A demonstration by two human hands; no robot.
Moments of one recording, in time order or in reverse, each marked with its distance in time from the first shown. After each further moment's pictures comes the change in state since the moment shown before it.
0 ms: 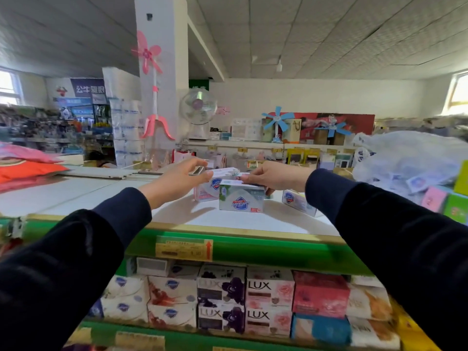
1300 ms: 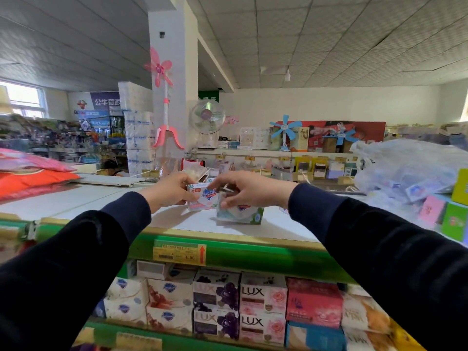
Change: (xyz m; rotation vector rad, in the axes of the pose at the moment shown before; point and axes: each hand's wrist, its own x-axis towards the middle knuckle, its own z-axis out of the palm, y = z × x) left_hand -0.005 0.004 -0.006 -0.096 -0.045 -0.270; right_hand -0.022 -0.036 0.015 0.001 -0.038 -0.437
